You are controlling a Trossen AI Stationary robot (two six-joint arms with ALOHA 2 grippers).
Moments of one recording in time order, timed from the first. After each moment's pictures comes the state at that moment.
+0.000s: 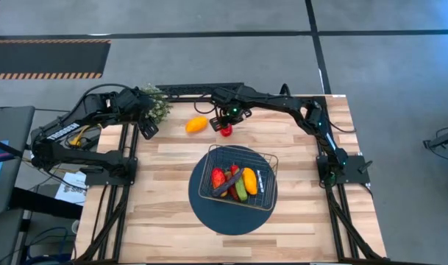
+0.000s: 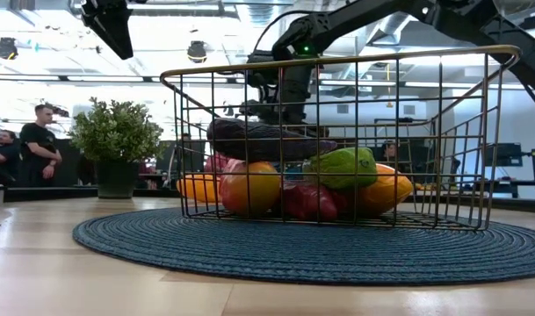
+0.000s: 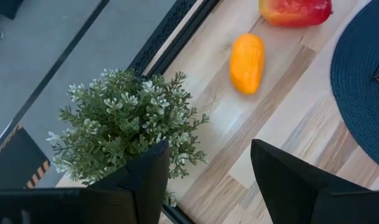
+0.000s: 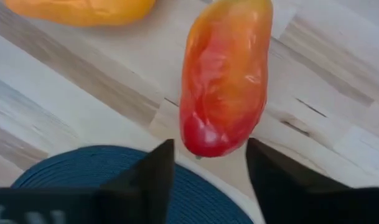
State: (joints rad) left arm 0.40 1.02 1.32 -1.34 -0.36 -0.13; right arm -0.40 2.24 2.01 -1.06 -0.07 0.65
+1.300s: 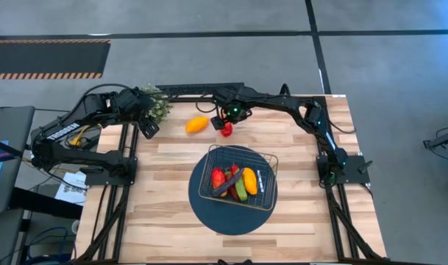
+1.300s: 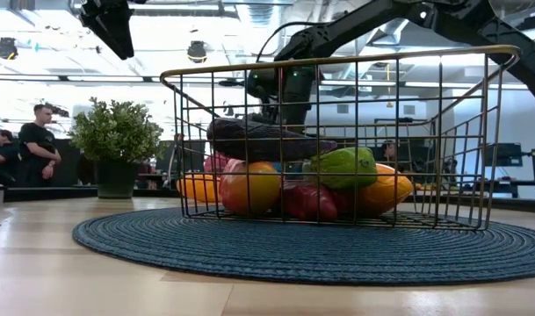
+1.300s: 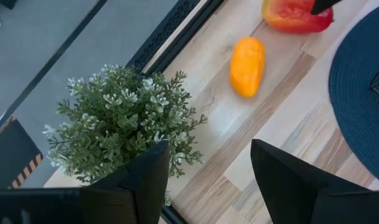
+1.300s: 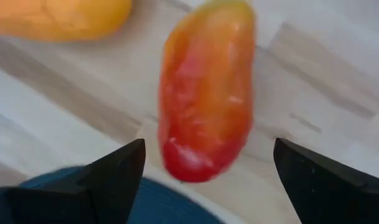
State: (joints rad) left arm 0.40 1.02 1.32 -1.34 -0.36 -0.18; right arm -0.42 2.25 1.95 -0.99 -0.07 0.66
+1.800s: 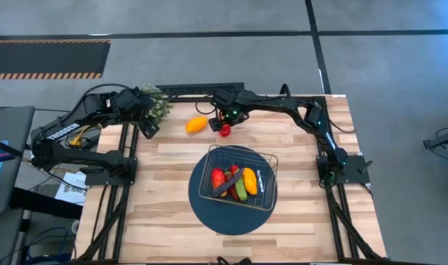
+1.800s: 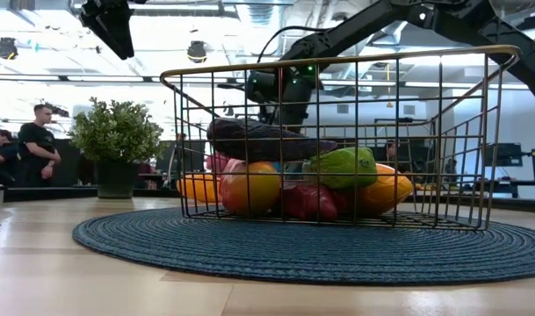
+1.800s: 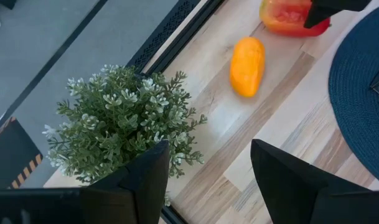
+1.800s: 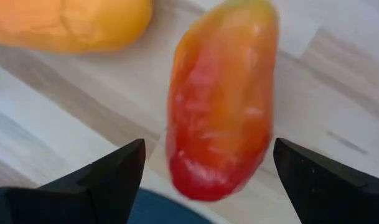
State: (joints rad) left arm 0.40 1.02 1.32 -1.34 -0.36 -0.18; right arm -0.43 2.25 1.88 -0.84 -0.10 0.68
